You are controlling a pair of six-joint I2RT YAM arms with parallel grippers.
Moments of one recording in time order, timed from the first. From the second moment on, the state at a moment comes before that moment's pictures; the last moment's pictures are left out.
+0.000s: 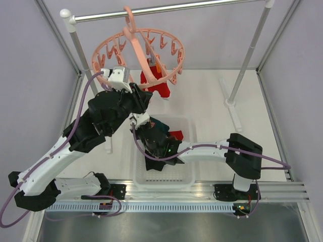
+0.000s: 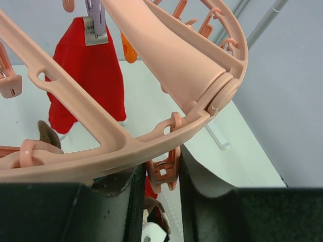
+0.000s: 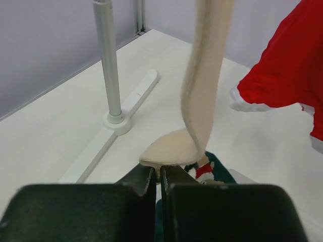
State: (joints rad) left arm -0.95 1.07 1.45 -0.50 -0.47 -0.41; right arm 1.25 1.77 1.13 0.63 0.63 -0.03
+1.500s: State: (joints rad) left arm -0.95 0.88 1.38 -0.53 -0.23 -0.43; right arm 1.25 1.53 0.97 0.61 0.86 -0.07
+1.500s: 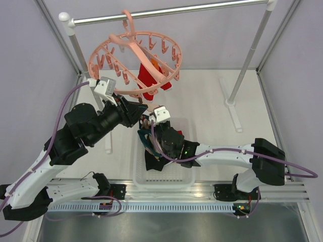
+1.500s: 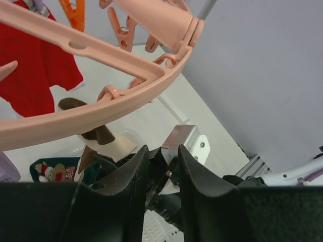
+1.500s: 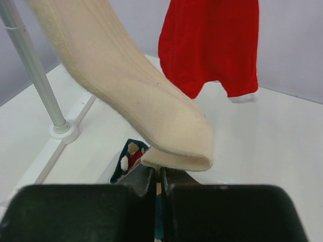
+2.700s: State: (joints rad) left arm -0.95 0.87 1.35 -0.59 -0.47 -0.48; right arm 1.25 1.54 0.97 0.61 0.91 -0.06
